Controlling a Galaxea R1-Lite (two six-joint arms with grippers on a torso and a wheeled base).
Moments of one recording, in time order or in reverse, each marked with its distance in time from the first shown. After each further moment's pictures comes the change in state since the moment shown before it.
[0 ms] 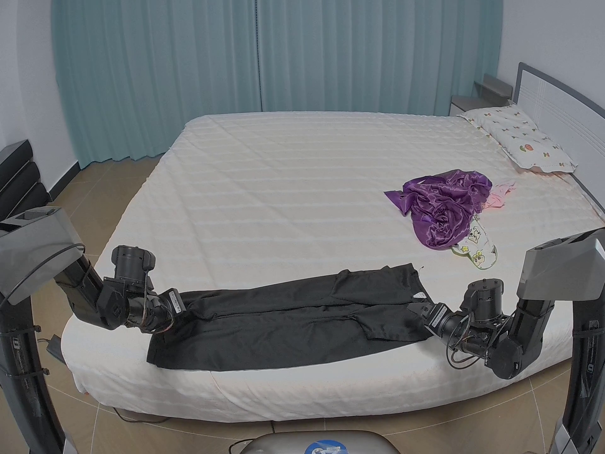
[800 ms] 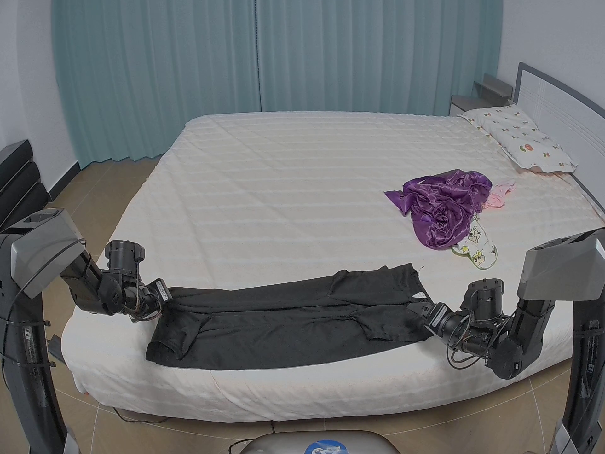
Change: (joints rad) left arm 0.138 0.166 -0.184 0.013 0.025 0.007; right arm 0.000 -0.001 0.001 0.000 0.000 0.000
